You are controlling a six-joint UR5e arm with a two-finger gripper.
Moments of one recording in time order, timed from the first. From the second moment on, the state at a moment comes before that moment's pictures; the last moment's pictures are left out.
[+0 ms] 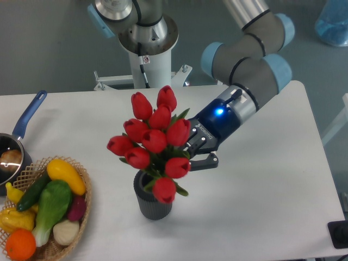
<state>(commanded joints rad) 2.66 -1.95 -1.72 -0.79 0.06 1.32</state>
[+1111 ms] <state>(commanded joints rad) 2.66 -1.95 -1.83 -0.79 -0.04 1.45</state>
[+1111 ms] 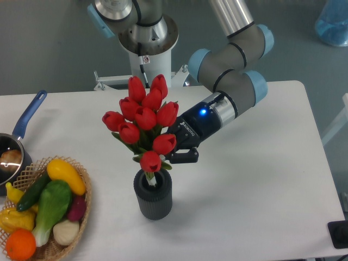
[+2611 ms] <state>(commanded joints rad) 2.67 -2.02 -1.84 -0.79 -0.06 1.45</state>
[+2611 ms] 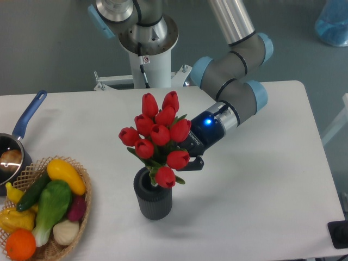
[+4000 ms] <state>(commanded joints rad) 2.68 -2.08 -1.87 -0.79 -0.09 1.50</state>
